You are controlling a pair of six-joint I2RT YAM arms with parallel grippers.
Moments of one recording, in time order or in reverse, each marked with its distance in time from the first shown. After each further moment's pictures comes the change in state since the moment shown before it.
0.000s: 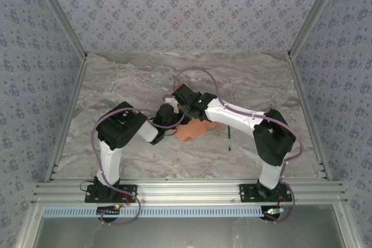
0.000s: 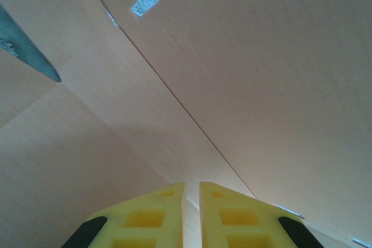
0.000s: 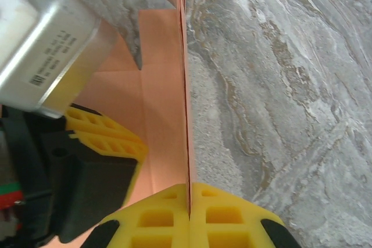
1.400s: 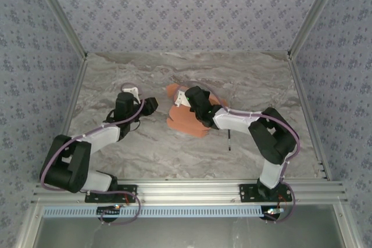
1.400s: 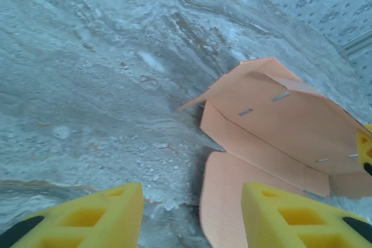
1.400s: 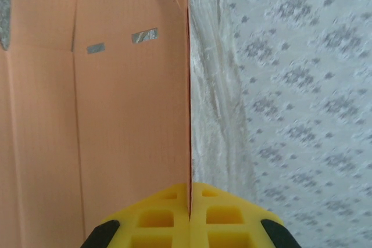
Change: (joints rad) left arm 0.381 -0.663 -0.148 -0.676 0.044 0.234; right arm -0.093 -0.013 -0.328 0.782 0.080 -0.984
